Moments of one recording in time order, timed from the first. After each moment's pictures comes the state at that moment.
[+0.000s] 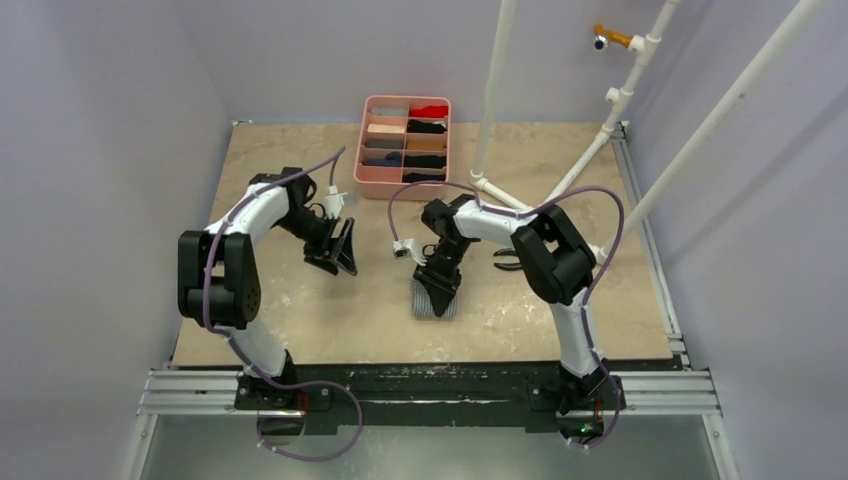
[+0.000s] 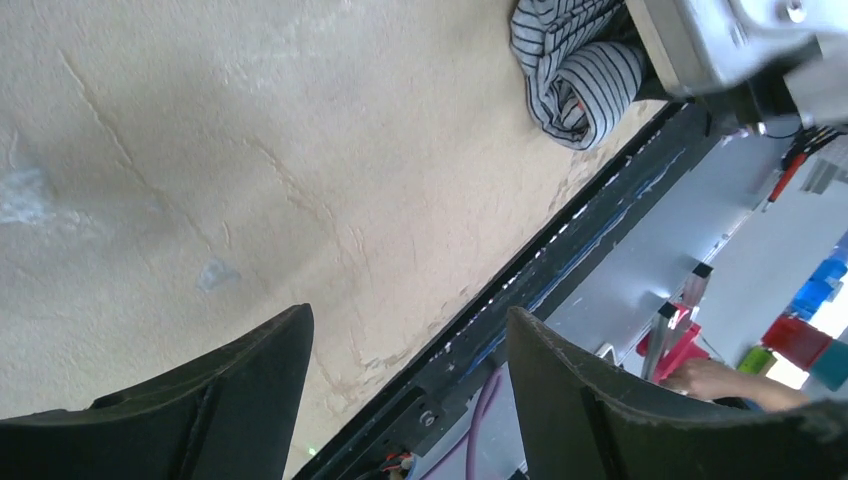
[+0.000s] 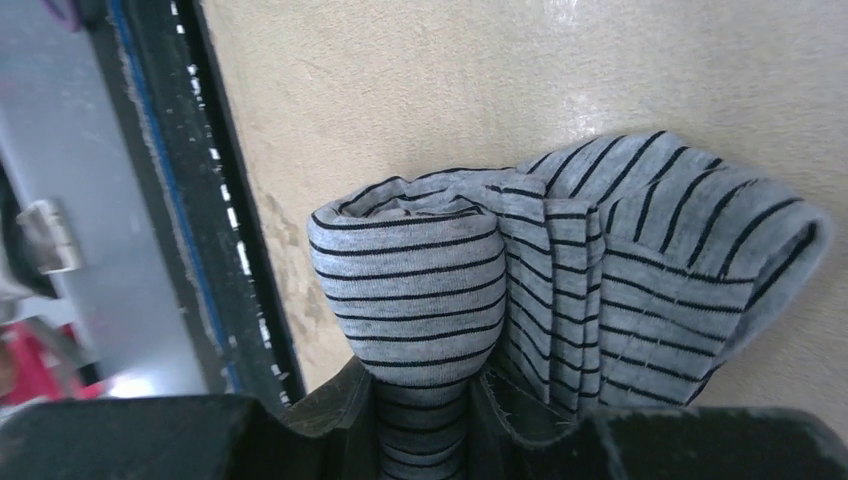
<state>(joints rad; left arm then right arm) -0.06 1.75 1.24 -1.12 0.69 0.28 0.71 2.09 1.43 -1.00 -0.65 -0.61</state>
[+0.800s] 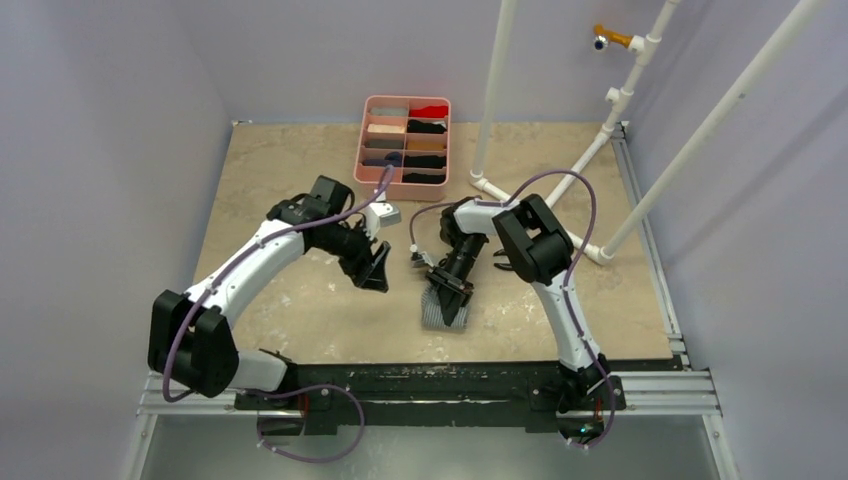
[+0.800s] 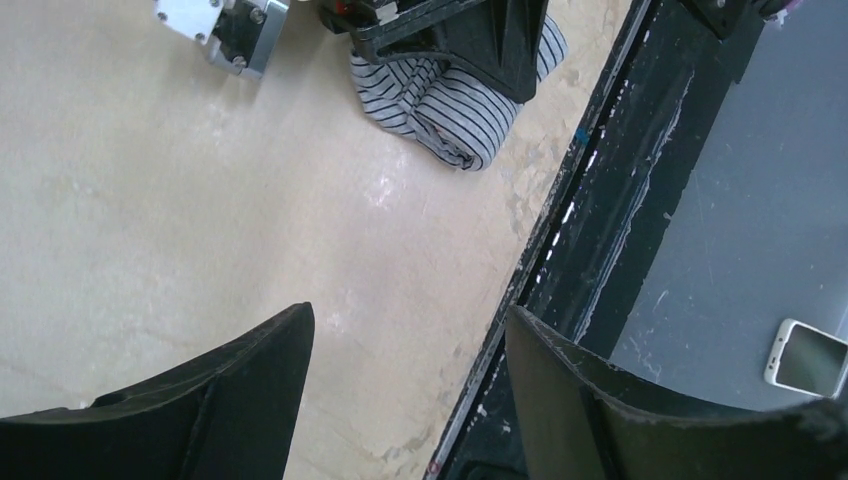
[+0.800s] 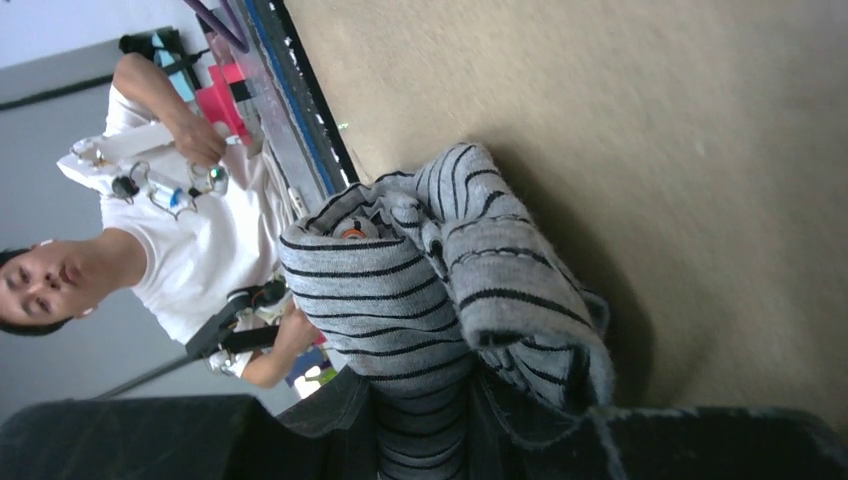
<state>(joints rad) -0.37 1.35 1.07 -0.89 0.70 0.37 0.60 2.39 1.58 -1.39 -0.89 -0.61</state>
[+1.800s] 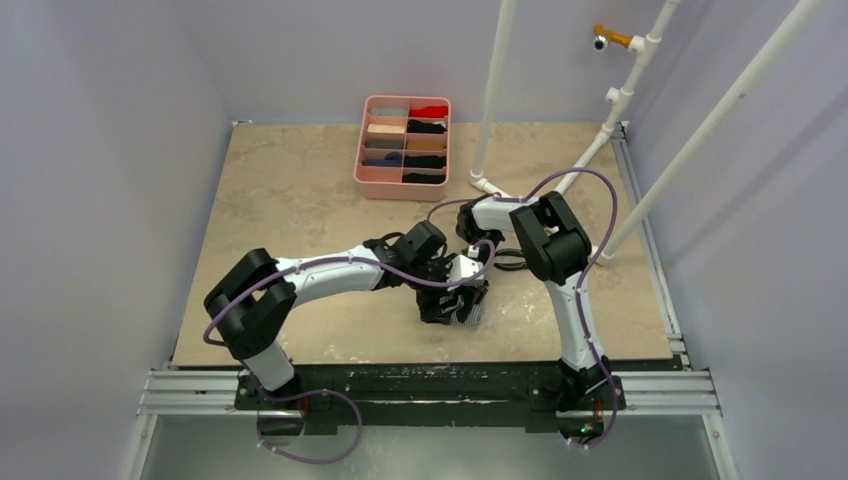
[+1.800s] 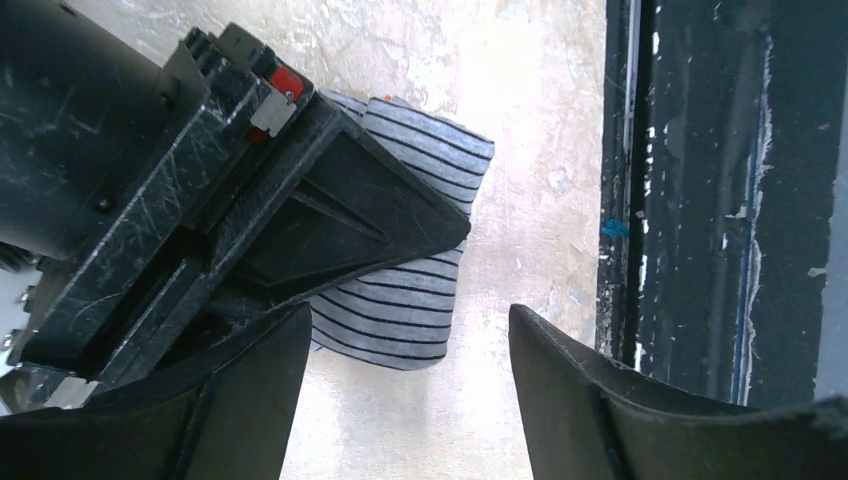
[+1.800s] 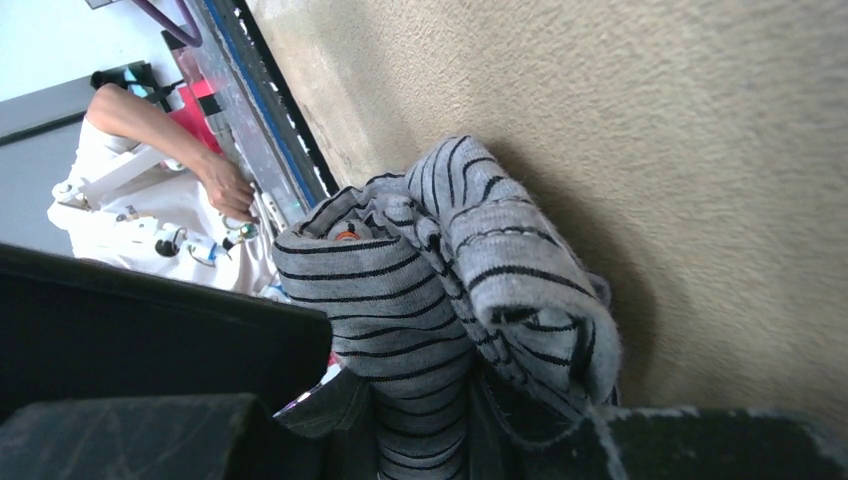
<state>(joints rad) -0.89 1.66 1.02 -0.32 0.54 0.39 0.51 2.28 1.45 -1.31 -0.81 -0.58</state>
